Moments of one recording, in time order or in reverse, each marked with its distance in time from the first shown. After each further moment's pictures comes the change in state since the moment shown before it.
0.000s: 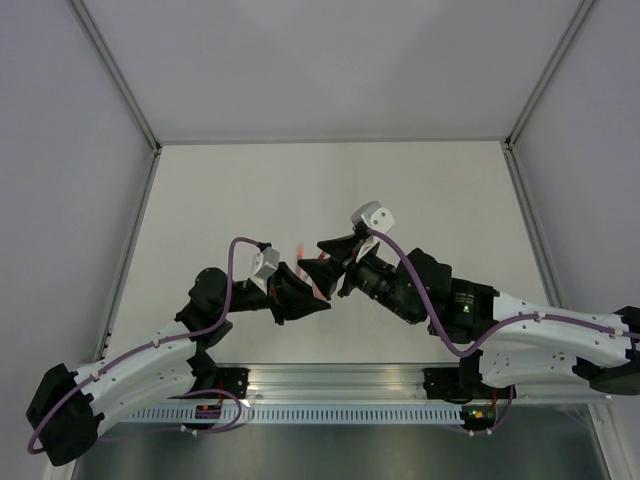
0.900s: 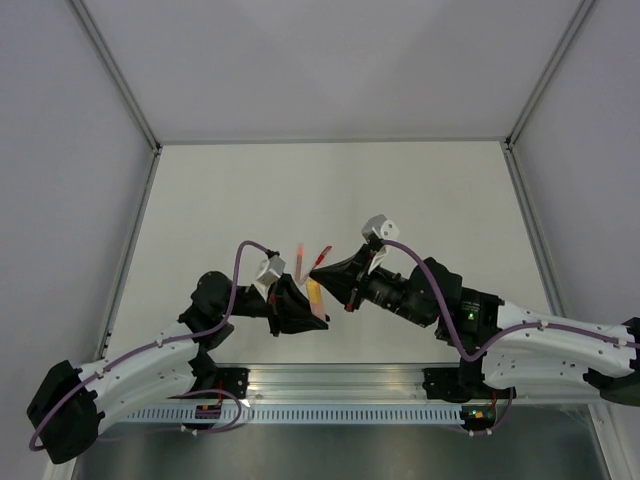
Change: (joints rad) left arm -0.005 0.022 -0.039 0.069 0.165 -0.126; right arm -0.050 -0.096 -0.193 0.108 -0.232 0.110
